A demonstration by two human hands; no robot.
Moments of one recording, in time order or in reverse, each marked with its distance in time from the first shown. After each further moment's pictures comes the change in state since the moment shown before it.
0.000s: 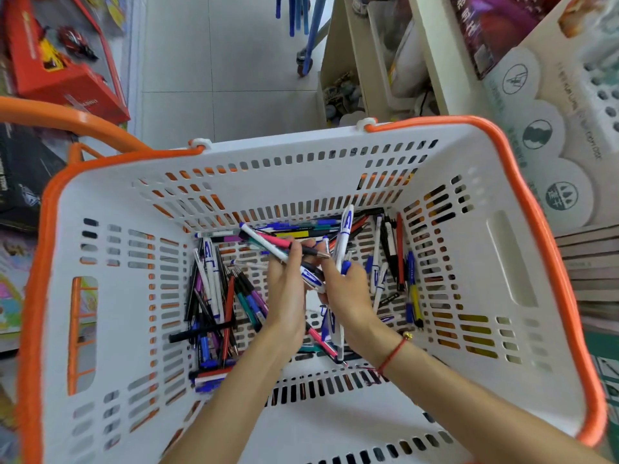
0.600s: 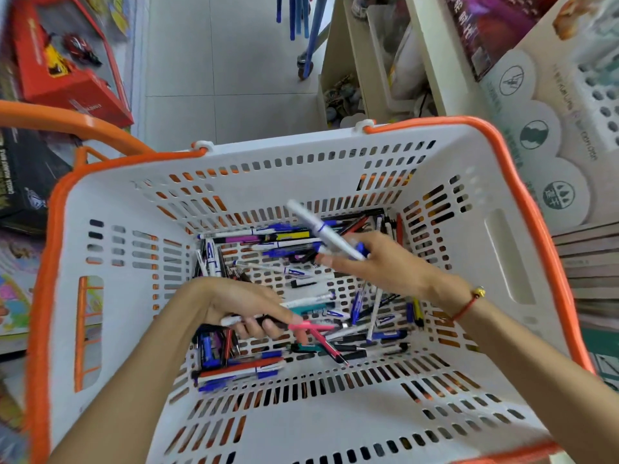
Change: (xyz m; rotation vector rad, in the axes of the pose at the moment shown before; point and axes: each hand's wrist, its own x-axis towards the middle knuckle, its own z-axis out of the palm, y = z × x) left_hand 0.027 0.076 -0.055 1.037 -1.043 -0.801; right_hand 0.011 -0.061 -0.065 -0.681 -0.618 -0.389
